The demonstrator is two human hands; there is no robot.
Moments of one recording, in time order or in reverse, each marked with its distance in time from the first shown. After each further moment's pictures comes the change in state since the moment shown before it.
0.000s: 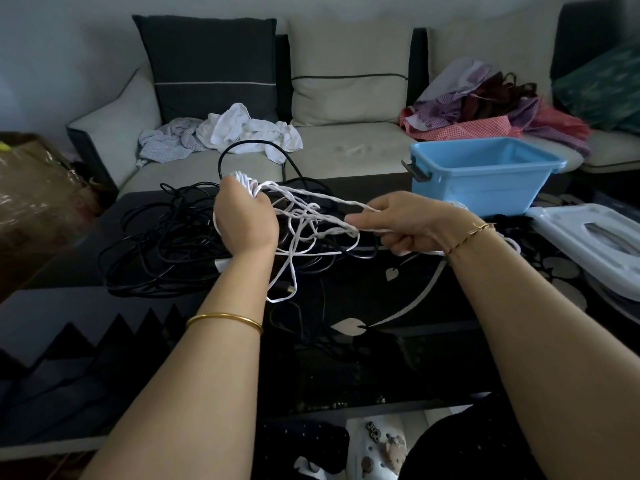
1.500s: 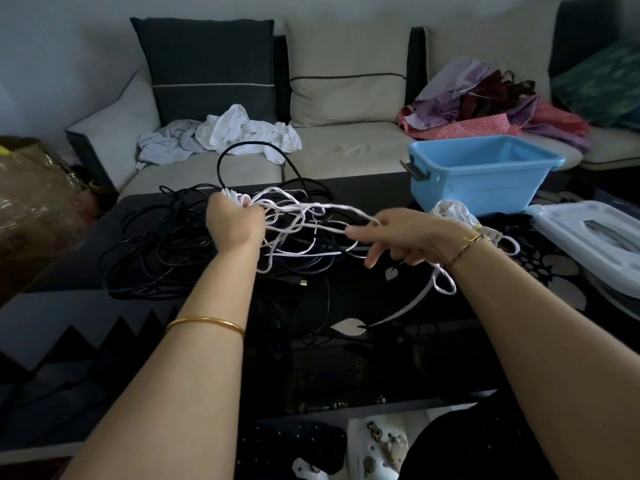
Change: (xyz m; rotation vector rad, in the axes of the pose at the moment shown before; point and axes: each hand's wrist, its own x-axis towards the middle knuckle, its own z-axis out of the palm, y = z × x) left_hand 0.013 -0.016 0.001 -0.214 -0.155 -0.246; right_hand 0.000 0.014 -0.001 -0.309 0.058 0.112
